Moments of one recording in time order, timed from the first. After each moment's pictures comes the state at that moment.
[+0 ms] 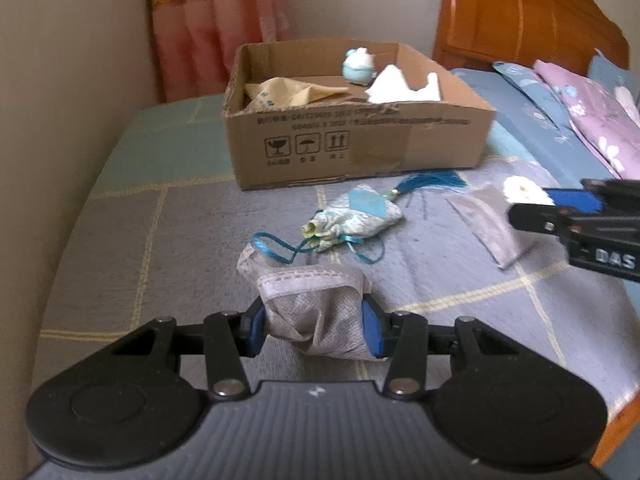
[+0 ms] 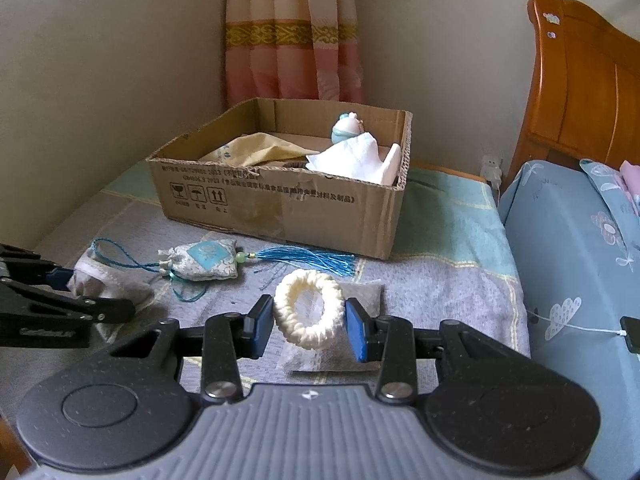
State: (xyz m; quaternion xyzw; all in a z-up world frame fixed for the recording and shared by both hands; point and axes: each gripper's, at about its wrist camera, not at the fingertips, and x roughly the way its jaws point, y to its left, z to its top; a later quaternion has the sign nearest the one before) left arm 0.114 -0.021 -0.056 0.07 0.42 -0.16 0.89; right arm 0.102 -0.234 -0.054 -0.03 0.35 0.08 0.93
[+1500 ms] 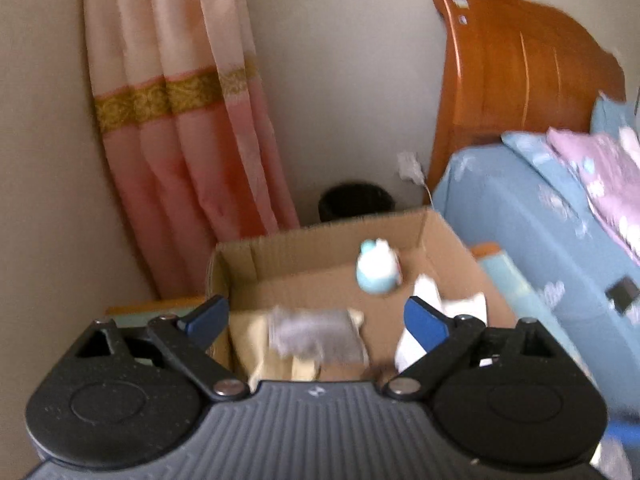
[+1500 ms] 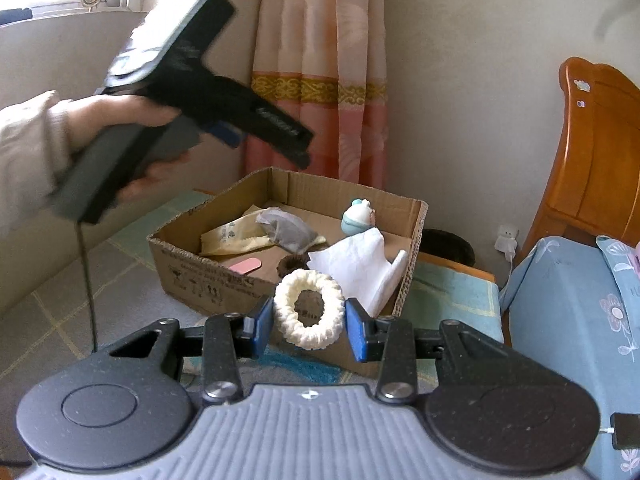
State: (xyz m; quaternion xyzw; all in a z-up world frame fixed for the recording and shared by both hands) left arm 0.310 -0.082 0.034 0.09 0.35 -0.18 0.92; right arm 0.149 -0.240 -0.008 -0.07 0.28 0.13 0.95
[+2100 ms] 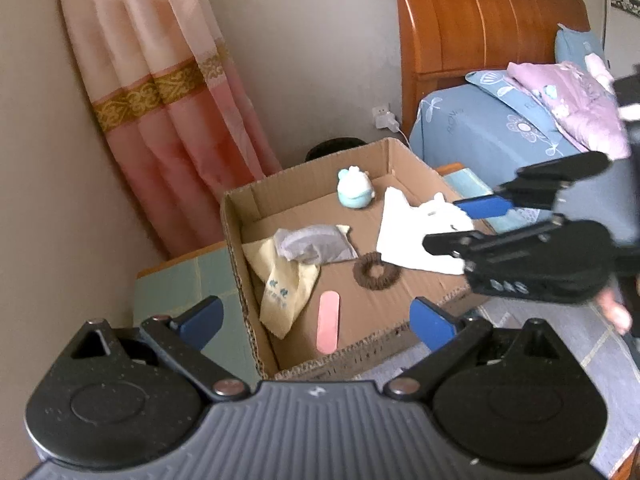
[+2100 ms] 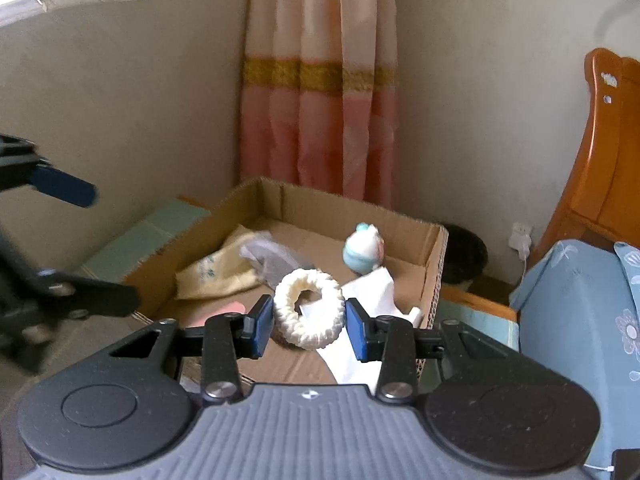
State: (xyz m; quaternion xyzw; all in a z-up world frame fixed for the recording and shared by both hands) left arm 0.236 -0.059 0.053 0.17 0.37 -0.21 0.89; right arm 0.245 -0.223 0.007 -0.07 0.33 0.13 0.93
